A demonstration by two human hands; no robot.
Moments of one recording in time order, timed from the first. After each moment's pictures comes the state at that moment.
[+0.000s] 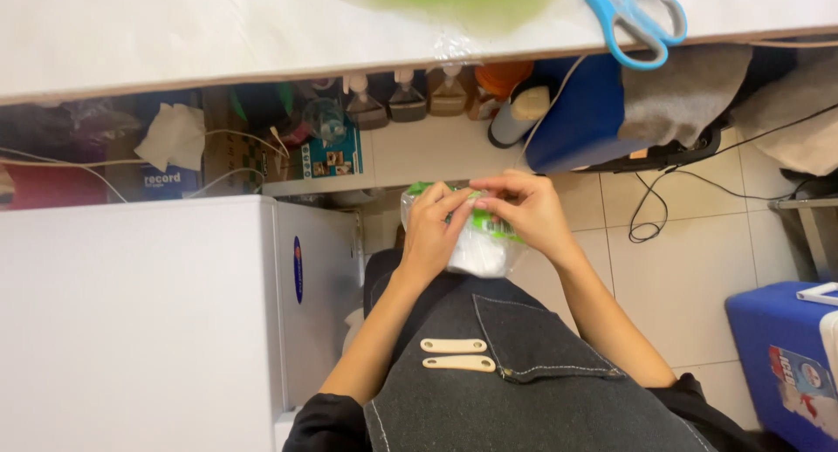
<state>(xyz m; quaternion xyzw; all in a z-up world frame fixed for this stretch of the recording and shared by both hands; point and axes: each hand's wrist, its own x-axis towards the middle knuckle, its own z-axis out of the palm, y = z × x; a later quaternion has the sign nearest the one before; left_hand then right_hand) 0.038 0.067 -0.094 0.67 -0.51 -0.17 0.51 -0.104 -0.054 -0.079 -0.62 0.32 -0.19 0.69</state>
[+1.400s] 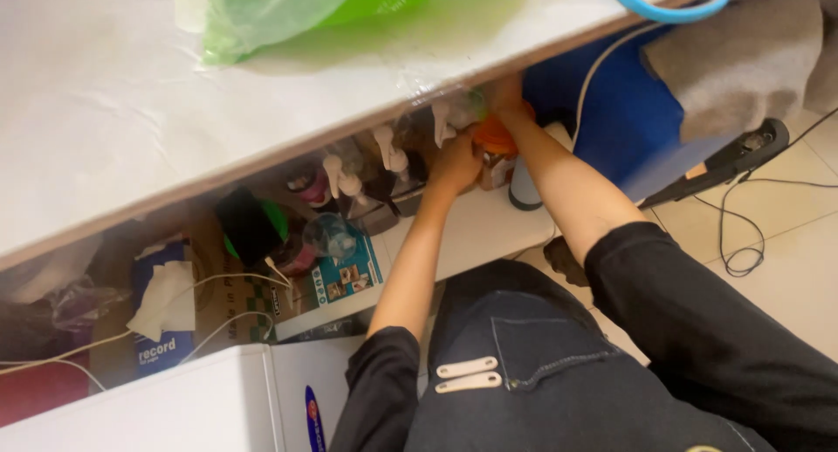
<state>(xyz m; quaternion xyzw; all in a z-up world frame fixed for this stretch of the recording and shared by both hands) 0.151 -0.217 -0.349 0.68 -0.63 -0.16 0.34 0.054 -0.375 -0.345 -0.72 0.40 -0.51 0.25</state>
